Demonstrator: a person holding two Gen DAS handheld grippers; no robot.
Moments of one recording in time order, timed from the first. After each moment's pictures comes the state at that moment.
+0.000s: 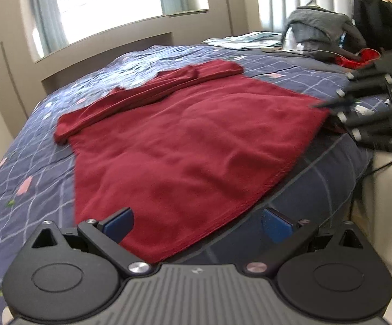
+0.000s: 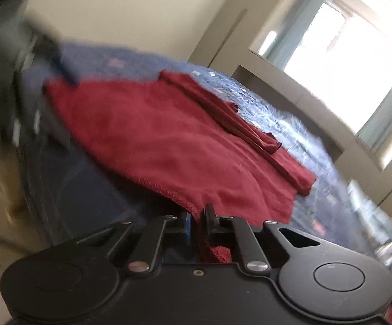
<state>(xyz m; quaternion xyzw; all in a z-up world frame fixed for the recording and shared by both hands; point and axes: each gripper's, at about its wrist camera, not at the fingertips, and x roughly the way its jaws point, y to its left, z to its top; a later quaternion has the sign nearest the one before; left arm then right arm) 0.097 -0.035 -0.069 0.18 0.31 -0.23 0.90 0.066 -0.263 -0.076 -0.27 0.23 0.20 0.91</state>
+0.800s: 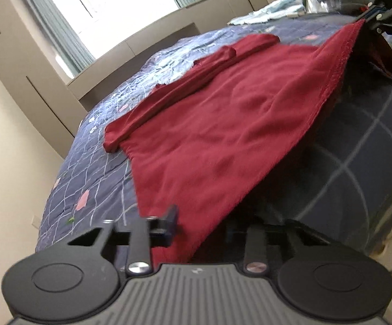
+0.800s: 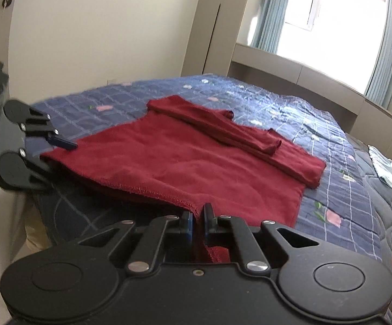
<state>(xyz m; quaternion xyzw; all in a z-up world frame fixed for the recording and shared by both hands) 0.102 -0.024 -0.077 0.31 0.30 -0.11 0.89 0.087 -0.285 -0.032 -0.17 0.26 0.22 0.93</state>
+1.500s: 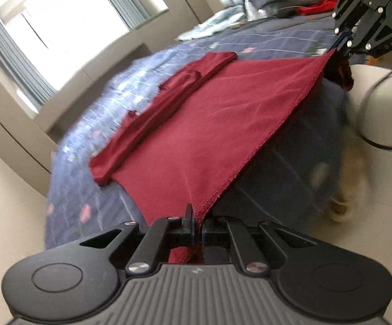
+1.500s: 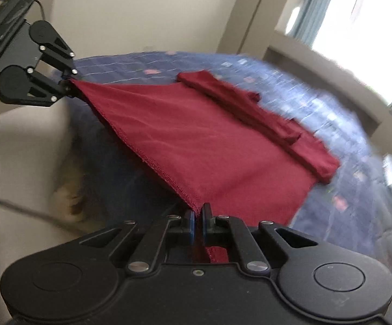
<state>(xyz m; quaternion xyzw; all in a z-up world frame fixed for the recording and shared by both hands) 0.014 0.001 -0.020 0.36 0.30 -0.23 0.86 0.009 -0.283 -0.015 -0.23 0.32 0.28 0.88</state>
